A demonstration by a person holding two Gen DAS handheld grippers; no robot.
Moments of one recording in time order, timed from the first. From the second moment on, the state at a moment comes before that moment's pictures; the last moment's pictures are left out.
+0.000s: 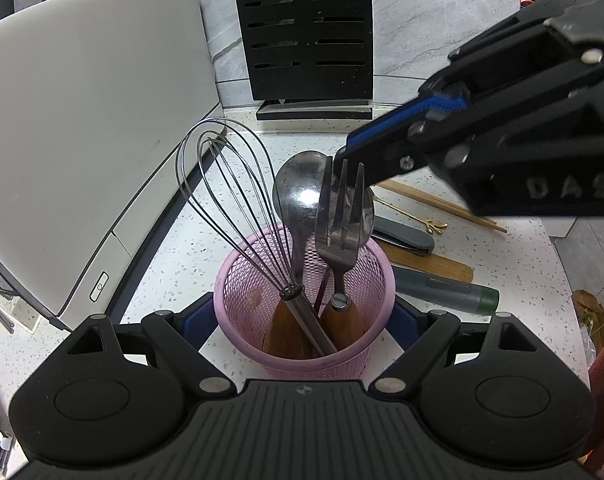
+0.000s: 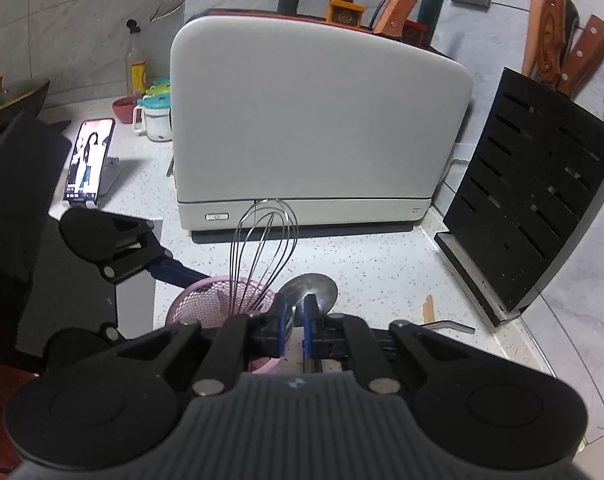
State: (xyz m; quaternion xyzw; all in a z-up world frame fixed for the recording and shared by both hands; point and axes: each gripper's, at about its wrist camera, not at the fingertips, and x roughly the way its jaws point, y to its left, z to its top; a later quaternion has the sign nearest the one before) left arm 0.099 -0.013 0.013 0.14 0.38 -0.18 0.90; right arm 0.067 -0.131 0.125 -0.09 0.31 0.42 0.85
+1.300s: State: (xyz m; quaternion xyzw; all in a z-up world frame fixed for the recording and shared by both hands) left arm 0.098 -0.012 0.013 0.14 0.39 -0.17 0.90; right arm 0.048 -0.186 0.046 -0.07 0.36 0.36 0.86
